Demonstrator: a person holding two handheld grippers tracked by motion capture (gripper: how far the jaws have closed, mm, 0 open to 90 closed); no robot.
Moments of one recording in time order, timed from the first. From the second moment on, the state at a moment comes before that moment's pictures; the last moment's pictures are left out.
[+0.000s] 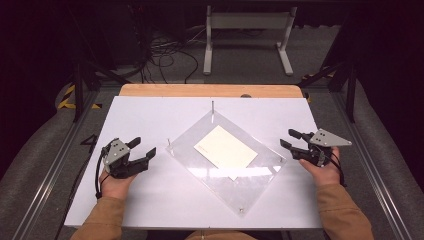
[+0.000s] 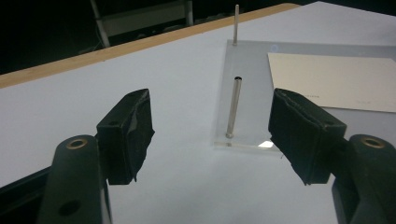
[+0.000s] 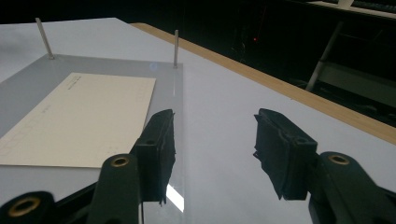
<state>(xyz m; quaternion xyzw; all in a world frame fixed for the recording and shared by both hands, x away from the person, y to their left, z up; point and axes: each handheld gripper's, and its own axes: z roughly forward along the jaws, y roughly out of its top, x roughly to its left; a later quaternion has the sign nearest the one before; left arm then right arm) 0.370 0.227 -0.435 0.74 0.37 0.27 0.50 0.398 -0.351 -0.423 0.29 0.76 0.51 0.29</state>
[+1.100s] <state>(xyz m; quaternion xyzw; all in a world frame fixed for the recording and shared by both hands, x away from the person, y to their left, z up) 0.373 0.223 -0.436 0.74 0.37 0.24 0.50 0.411 -0.343 -0.428 0.34 0.83 0.40 0.19</state>
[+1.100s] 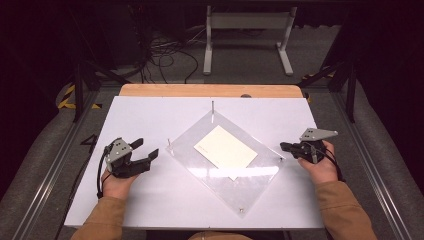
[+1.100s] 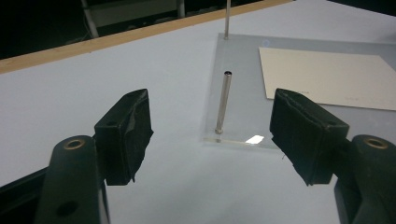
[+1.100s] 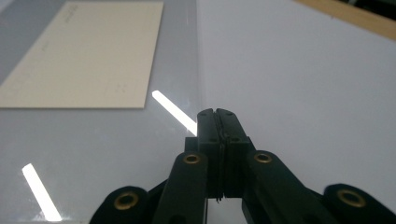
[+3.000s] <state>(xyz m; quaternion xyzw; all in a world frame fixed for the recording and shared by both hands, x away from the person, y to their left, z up) 0.408 0.219 -0.441 0.73 0.45 0.22 0.47 0.364 -0.270 -0.444 0.30 0.89 0.33 0.01</state>
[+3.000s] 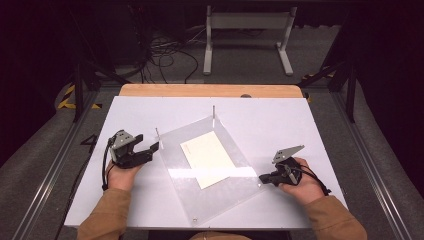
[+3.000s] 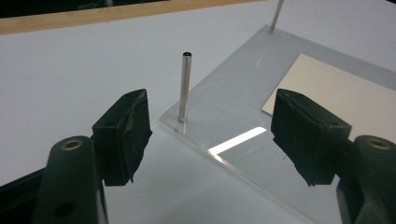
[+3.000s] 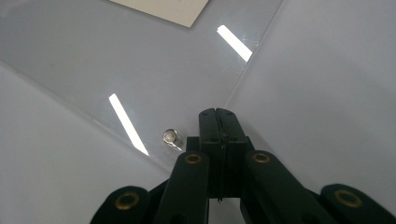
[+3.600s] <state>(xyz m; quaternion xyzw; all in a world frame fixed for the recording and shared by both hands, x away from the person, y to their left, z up) 0.456 0.198 -0.448 0.73 0.47 0.22 0.44 0.358 -0.286 -0.428 0.31 0.87 0.39 0.06</state>
